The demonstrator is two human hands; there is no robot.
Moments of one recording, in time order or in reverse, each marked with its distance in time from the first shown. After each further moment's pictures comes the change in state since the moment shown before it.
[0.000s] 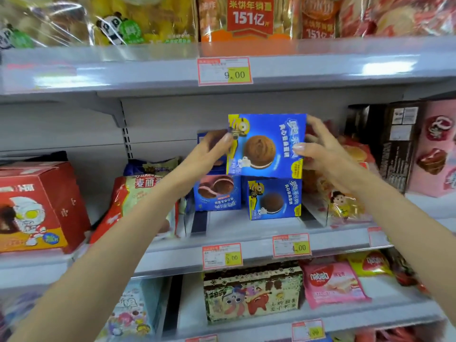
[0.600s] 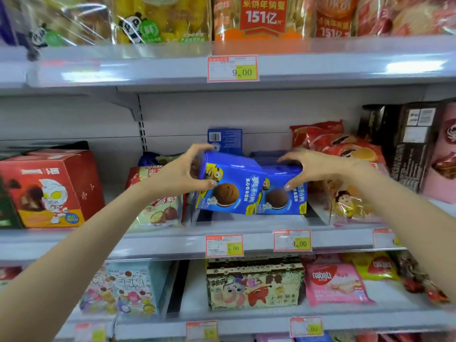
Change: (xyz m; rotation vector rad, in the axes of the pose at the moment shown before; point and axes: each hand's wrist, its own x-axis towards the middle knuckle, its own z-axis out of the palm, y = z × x) left_hand -0.045 -0.016 -0.040 0.403 -0.057 -0.020; right_hand 0.056 0.048 -0.025 -1.041 -0.498 0.134
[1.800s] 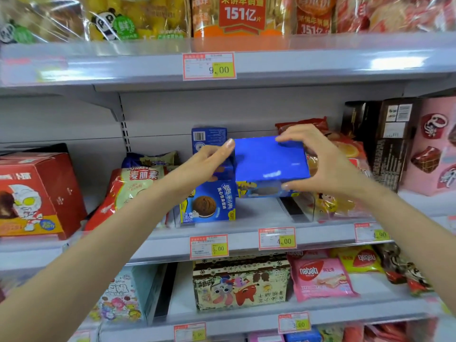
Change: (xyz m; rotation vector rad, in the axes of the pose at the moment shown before) left_hand 0.021 0.059 0.047 -0.306 -0.018 -0.191; right_hand -0.084 -0.029 0.001 0.259 0.555 -0.377
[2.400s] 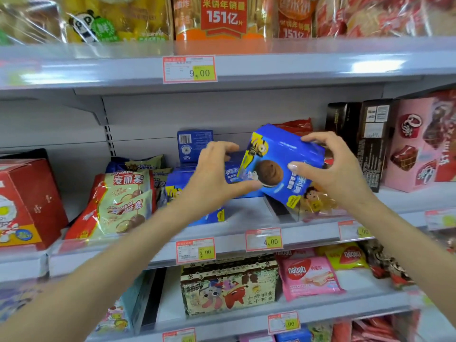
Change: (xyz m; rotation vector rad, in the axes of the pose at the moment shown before) left_hand -0.010 0.003 0.042 0.337 0.214 0.422; right_hand -0.031 -0.004 -0.005 0.155 0.428 0.356
